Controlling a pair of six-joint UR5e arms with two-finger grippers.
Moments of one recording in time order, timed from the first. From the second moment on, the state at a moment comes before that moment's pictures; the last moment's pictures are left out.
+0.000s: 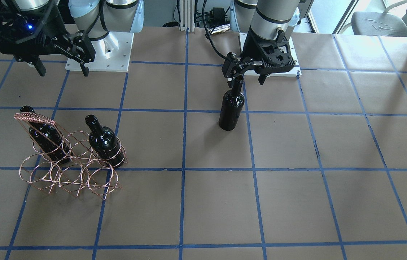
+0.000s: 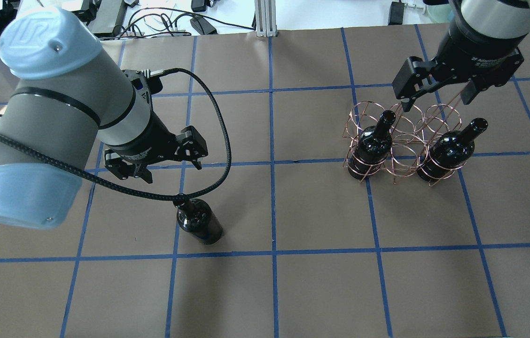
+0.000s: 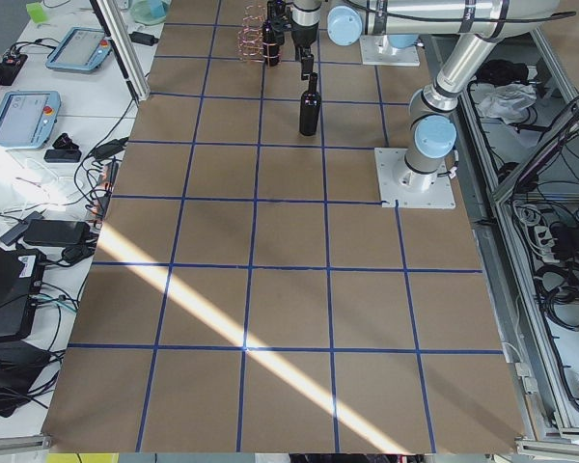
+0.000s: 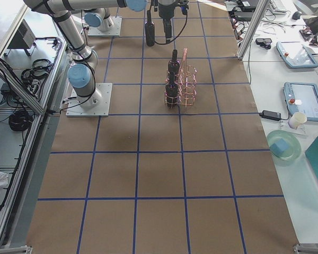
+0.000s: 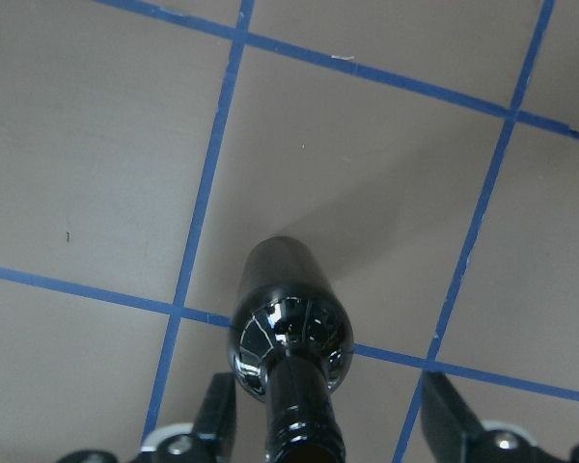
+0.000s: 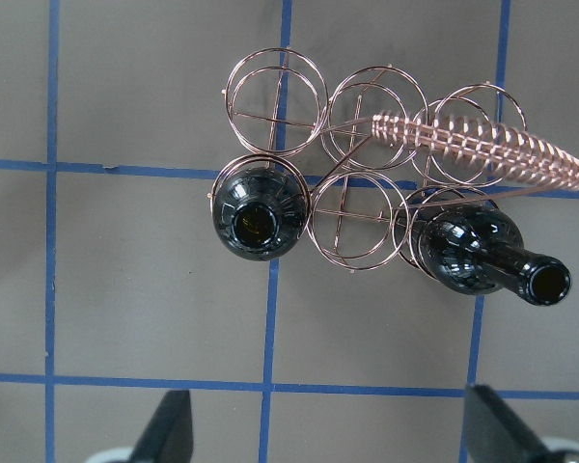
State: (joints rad) left arm -1.69 -1.43 -1.83 -1.40 1.50 -0.32; right arm 1.54 -1.66 1.58 -1.55 -1.60 -0.09
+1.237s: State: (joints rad) left arm -1.38 -1.50 -1.47 -1.64 1.50 0.04; right arm 2.03 -1.57 1.57 -1.62 -1.62 0.53
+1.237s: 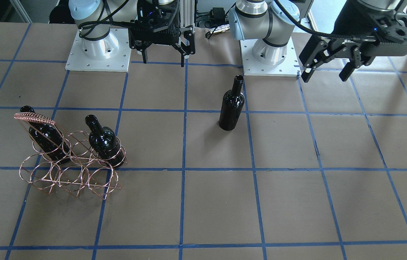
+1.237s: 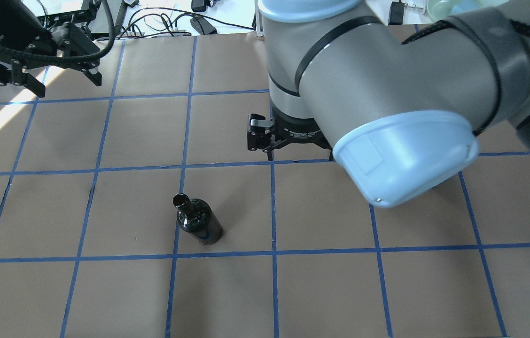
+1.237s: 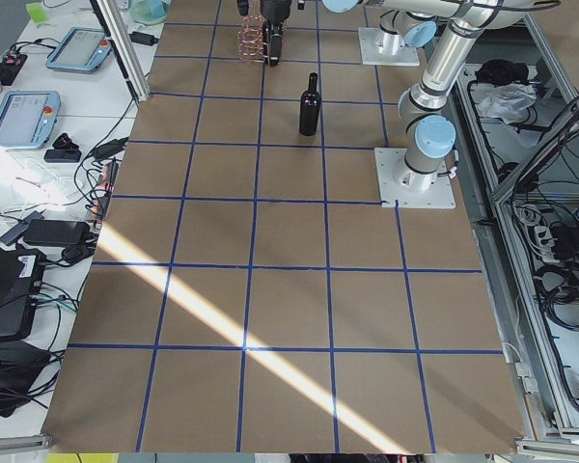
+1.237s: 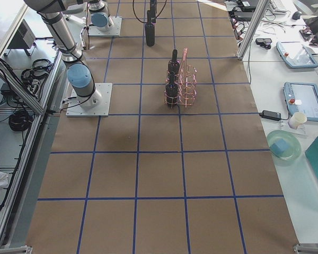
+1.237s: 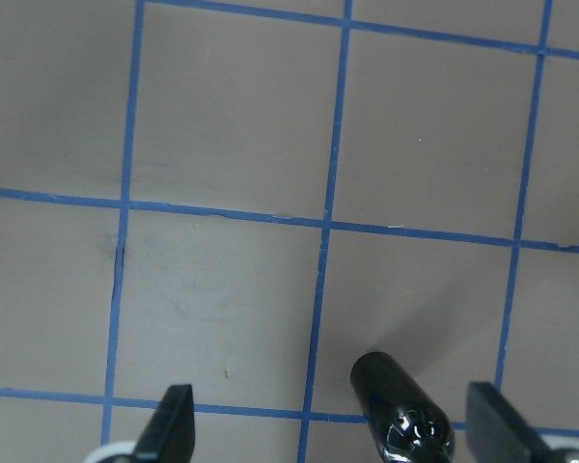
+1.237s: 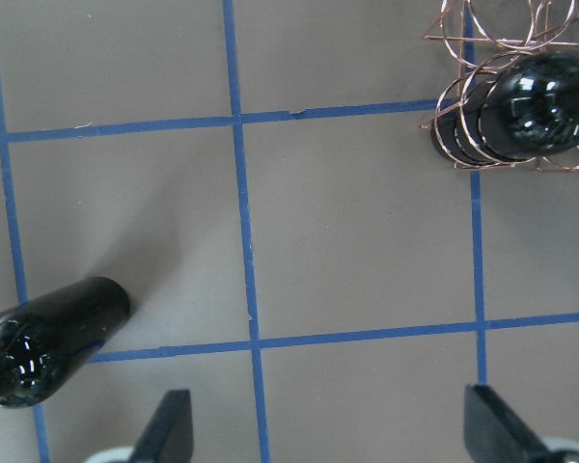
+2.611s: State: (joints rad) left arm -1.29 -1.49 -1.46 -1.64 1.51 0.10; right arm 2.31 -1.32 1.51 -1.85 -1.60 0.91
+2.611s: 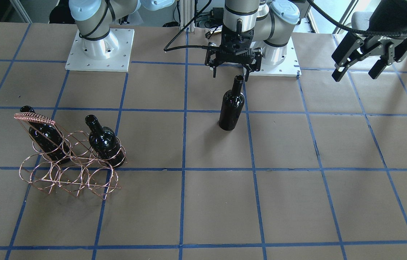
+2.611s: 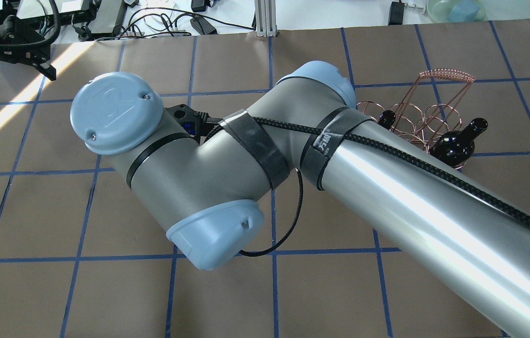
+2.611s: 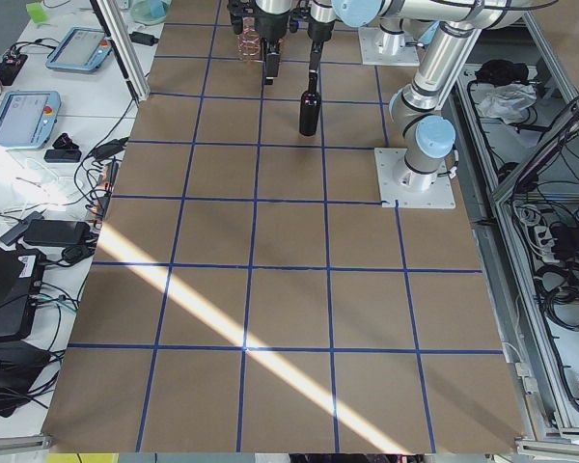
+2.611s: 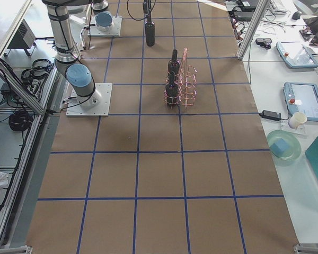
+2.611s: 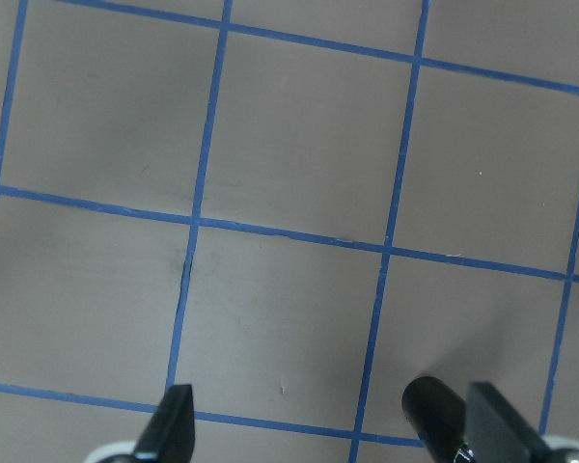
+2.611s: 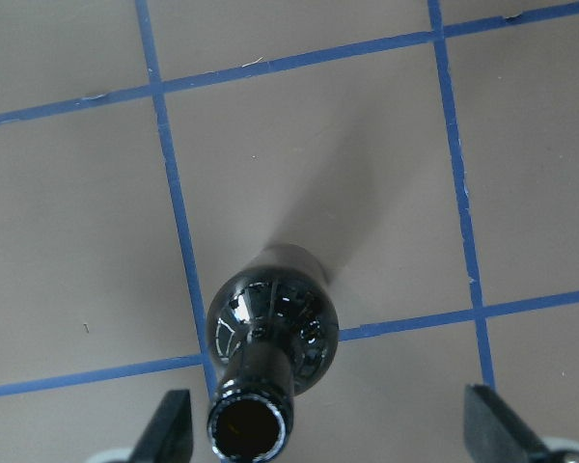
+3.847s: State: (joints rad) left arm -1.29 -1.48 -1.46 -1.66 1.51 0.11; right arm 2.33 -1.27 1.53 -1.87 -1.60 0.87
